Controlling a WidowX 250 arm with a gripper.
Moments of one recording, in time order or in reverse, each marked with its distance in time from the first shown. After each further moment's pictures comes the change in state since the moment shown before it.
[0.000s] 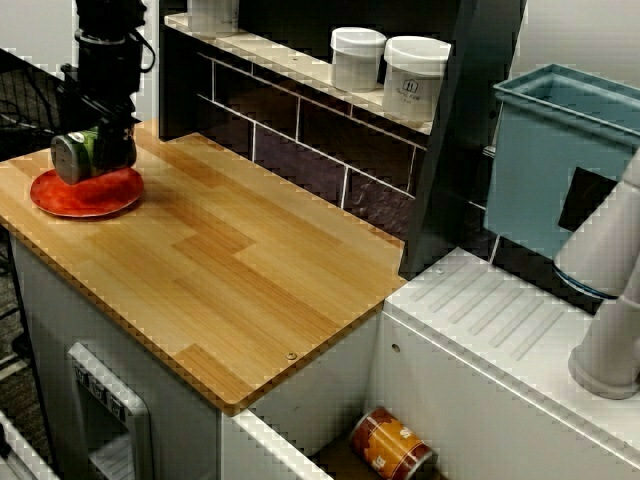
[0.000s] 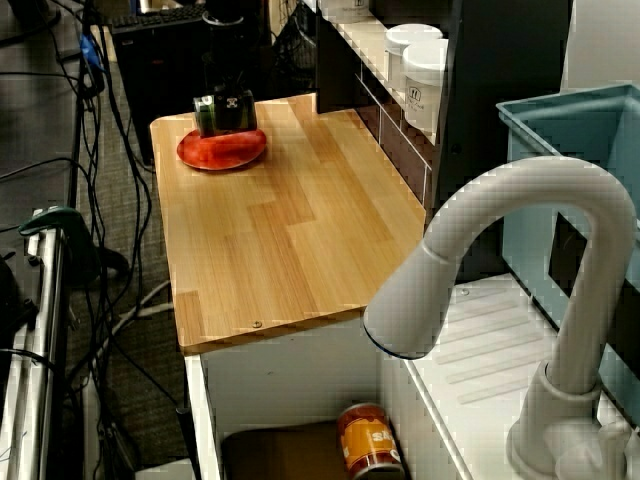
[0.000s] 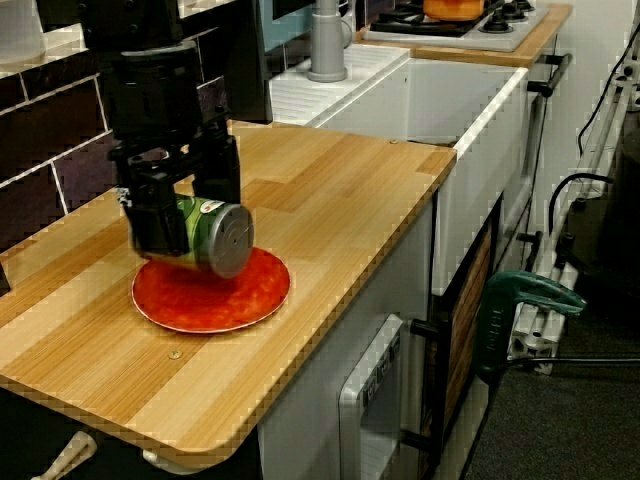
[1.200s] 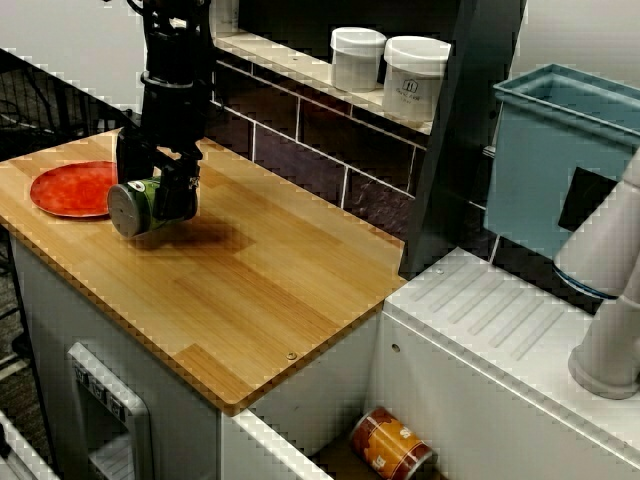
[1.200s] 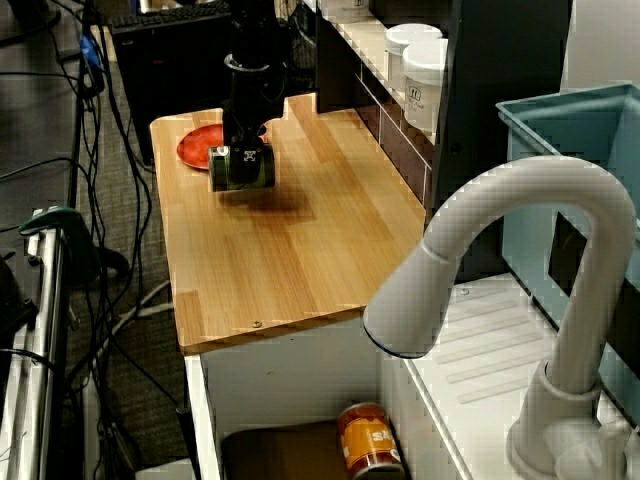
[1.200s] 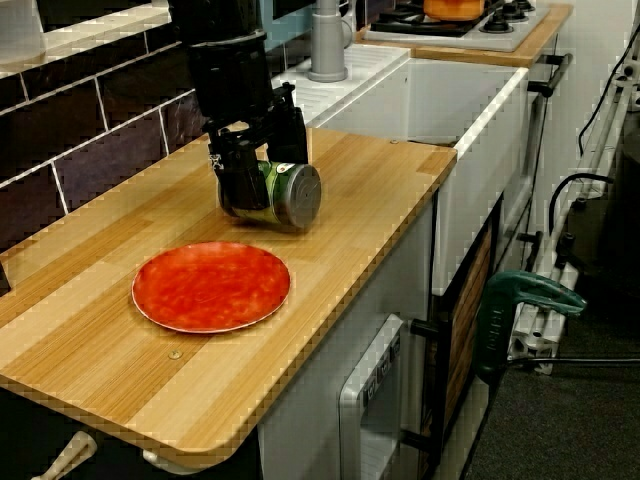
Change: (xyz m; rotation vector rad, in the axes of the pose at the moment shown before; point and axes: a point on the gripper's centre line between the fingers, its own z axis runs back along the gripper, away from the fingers) arm 0.001 -0.094 -0.007 -0.060 0.063 -0.065
